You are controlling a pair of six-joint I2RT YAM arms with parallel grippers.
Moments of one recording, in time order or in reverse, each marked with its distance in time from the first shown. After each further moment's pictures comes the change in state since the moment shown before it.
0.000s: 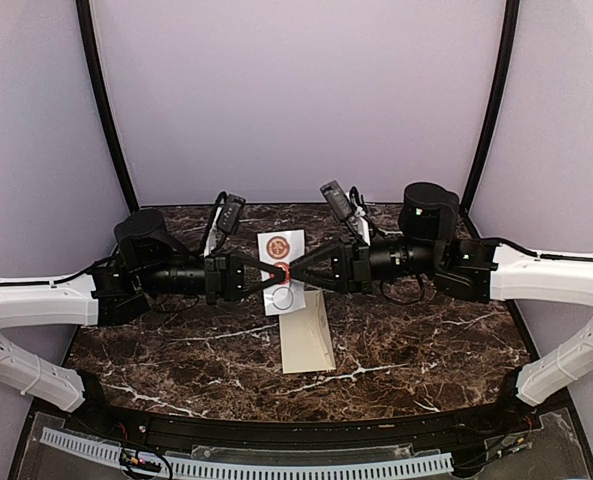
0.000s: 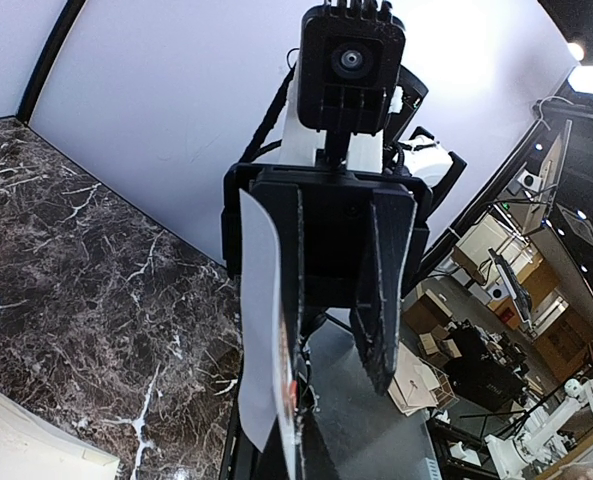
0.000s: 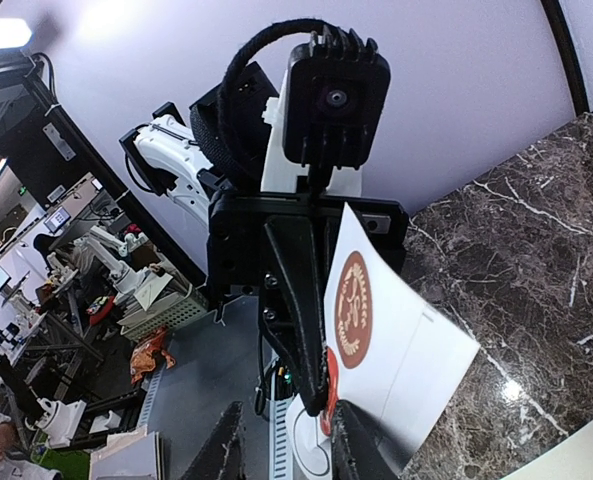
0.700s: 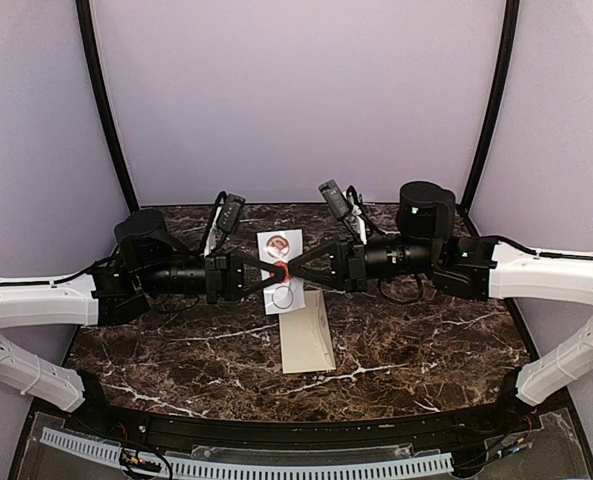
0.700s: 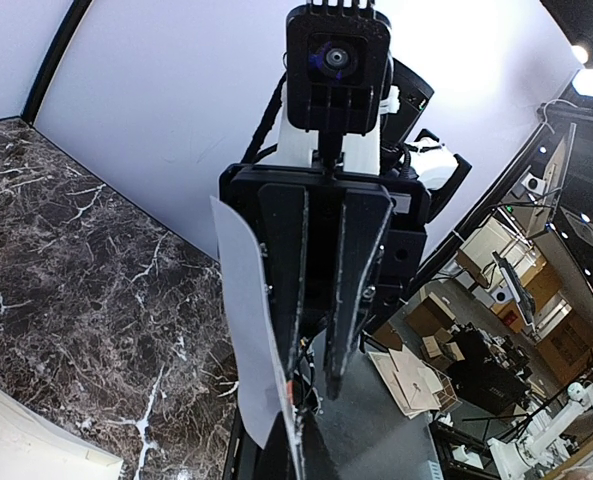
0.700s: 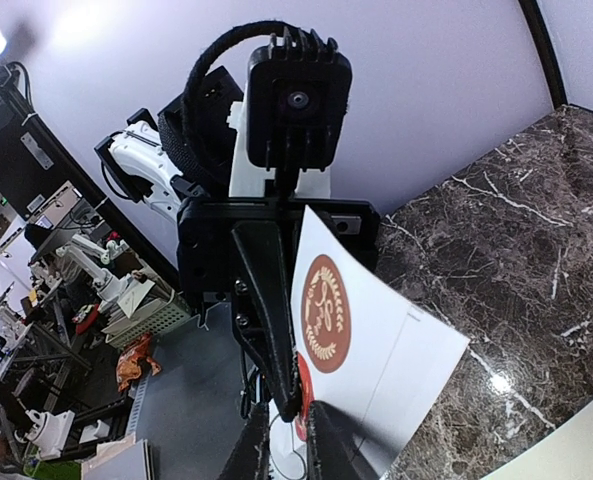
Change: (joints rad) left arm 0.001 0.001 0.000 -0.001 -0.011 0.000; right arm 0.003 0.011 0.021 -0.039 0.050 -0.007
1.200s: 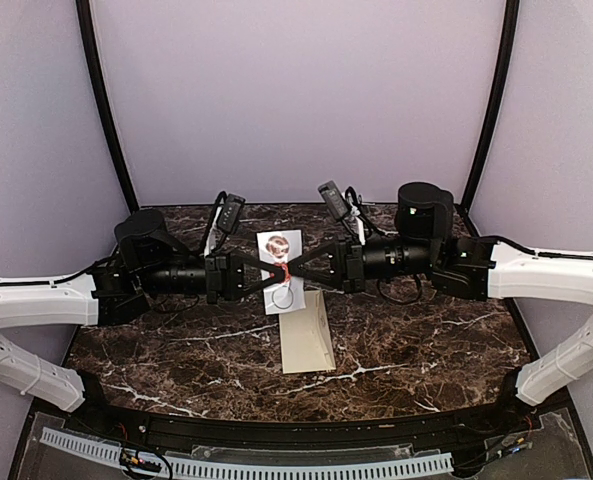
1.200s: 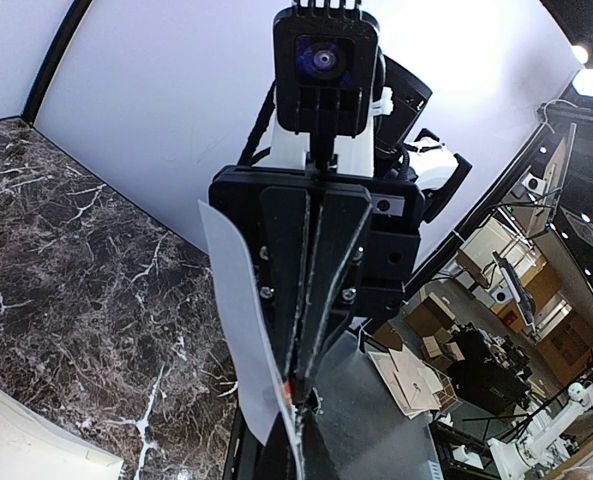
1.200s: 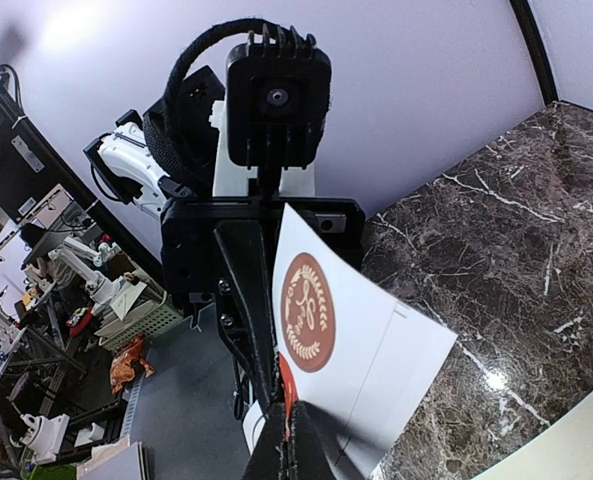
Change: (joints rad) left arm 0.000 0.000 0.000 -0.001 0.000 0.000; right arm 0.000 0.005 0.000 -0.010 0.023 -0.003
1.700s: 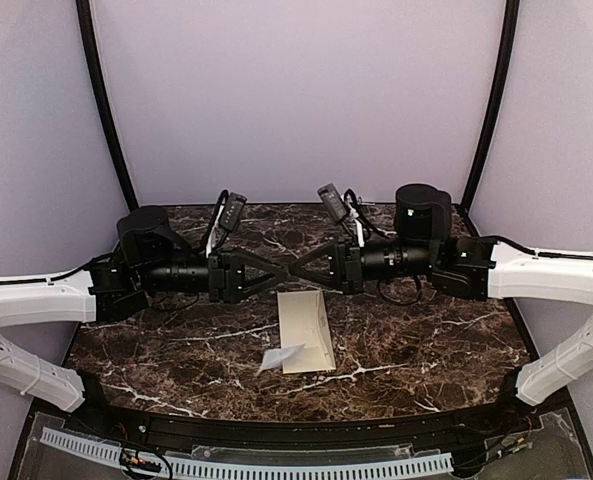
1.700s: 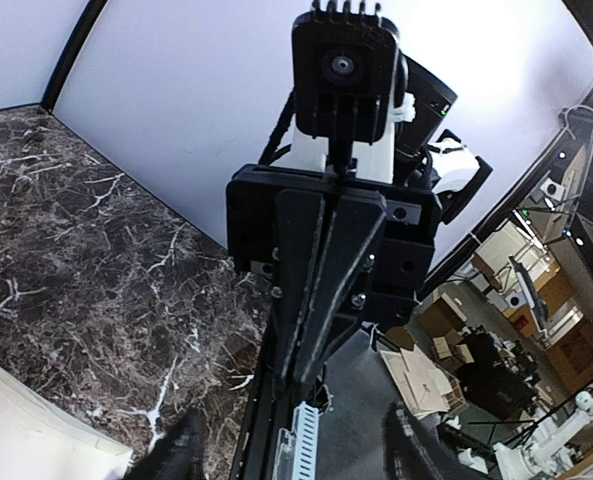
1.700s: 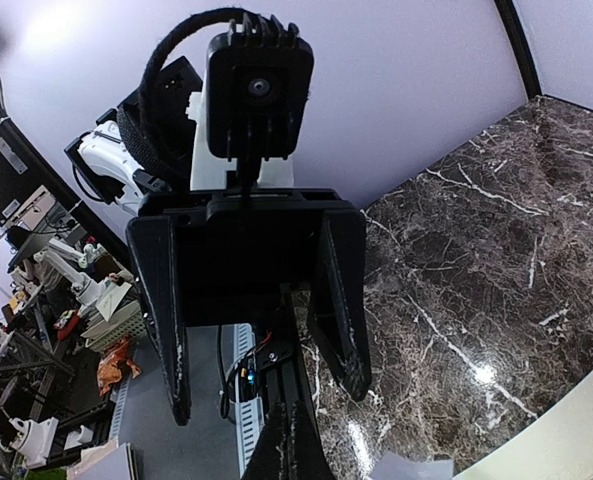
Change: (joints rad) left arm 0.002 -0.003 0.028 -0.082 -0.034 0.017; right arm 0.000 0.000 0.000 -0.027 0.035 -0.018
